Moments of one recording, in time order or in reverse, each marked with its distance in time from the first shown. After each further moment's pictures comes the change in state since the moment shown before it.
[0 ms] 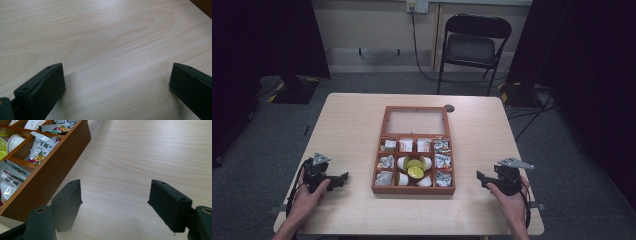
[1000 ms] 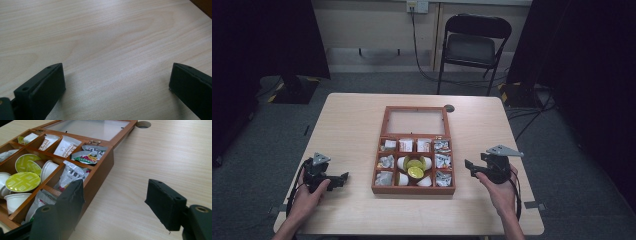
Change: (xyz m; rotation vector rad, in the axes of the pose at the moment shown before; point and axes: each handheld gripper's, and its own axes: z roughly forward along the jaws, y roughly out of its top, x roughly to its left) left arm 0.000 0.000 0.000 0.000 0.000 0.000; right arm 0.028 0.040 0.007 -0.061 0.085 -0.052
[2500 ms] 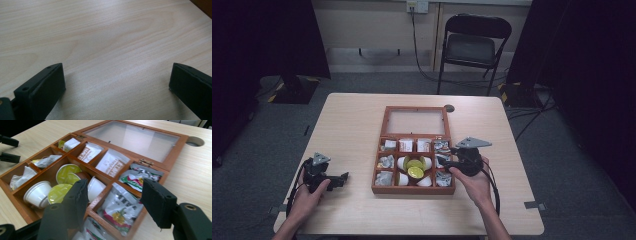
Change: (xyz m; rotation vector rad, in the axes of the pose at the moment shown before) left arm 0.000 0.000 0.000 0.000 0.000 0.000; right arm 0.059 0.032 0.038 0.015 0.163 -0.123
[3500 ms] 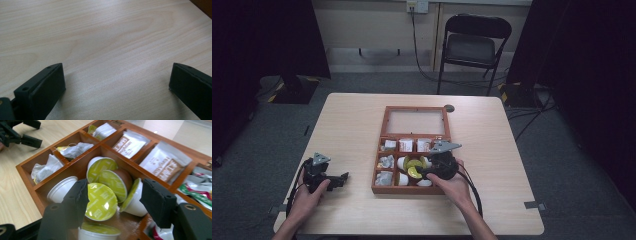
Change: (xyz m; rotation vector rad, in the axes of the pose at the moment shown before) left arm 0.000 0.000 0.000 -0.004 0.002 0.000; right arm 0.043 0.001 0.048 0.094 0.129 -0.086
